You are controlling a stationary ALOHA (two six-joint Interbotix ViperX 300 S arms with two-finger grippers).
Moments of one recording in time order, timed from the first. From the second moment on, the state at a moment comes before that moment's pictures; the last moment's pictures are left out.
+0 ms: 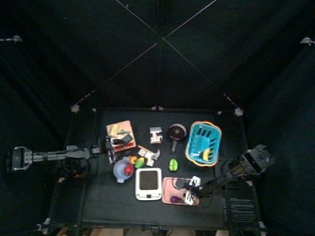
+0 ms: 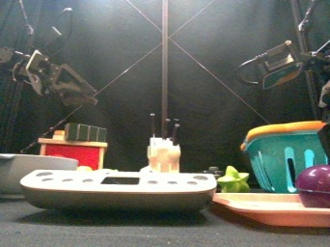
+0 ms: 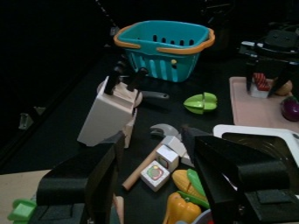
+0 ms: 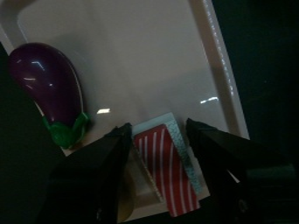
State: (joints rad) left arm 0.29 -0.68 1.26 0.09 -0.42 0.02; right arm 0.51 -0.02 0.78 -0.42 0.62 1.25
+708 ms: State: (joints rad) left arm 0.29 -0.68 1.27 0.09 -0.42 0.02; right arm 0.40 -0.02 0.77 -0.45 0.62 1.25
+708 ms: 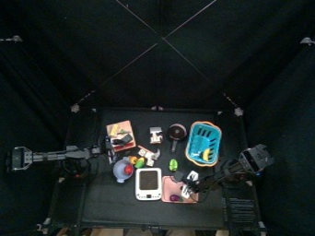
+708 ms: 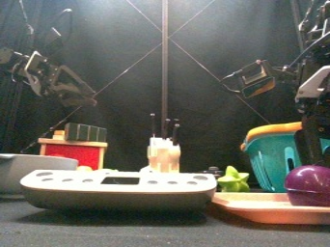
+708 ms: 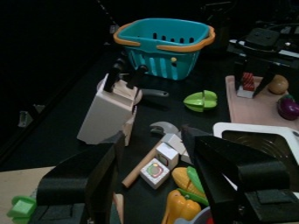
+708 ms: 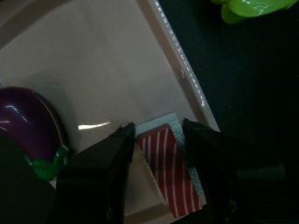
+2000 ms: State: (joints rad) left arm 0.29 -0.68 1.27 0.09 -0.41 0.02; right arm 0.42 -0.03 0.81 -0.42 0.62 1.25
